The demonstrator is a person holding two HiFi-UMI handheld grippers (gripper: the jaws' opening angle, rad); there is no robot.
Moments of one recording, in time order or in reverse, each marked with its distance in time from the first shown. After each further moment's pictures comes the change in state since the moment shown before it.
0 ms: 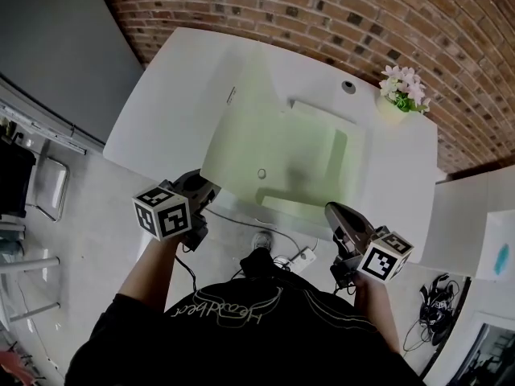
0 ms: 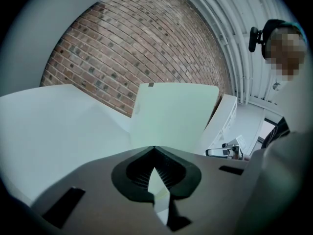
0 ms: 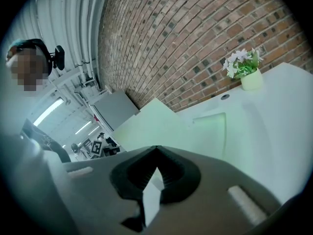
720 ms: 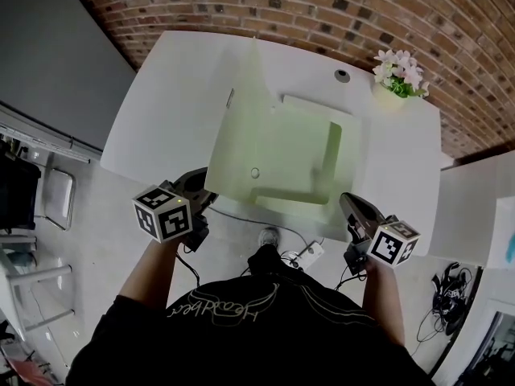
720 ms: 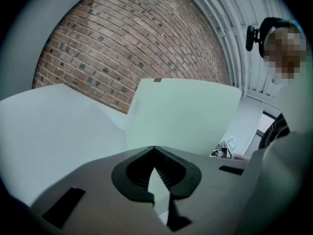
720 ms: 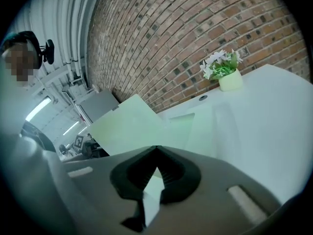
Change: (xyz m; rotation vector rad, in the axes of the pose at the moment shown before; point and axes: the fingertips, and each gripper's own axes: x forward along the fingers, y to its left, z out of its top) left arm 0.028 -0.017 -0.001 0.052 0.068 -0.011; right arm -0.023 -0.087 0.001 -0.005 -0.003 -0.130
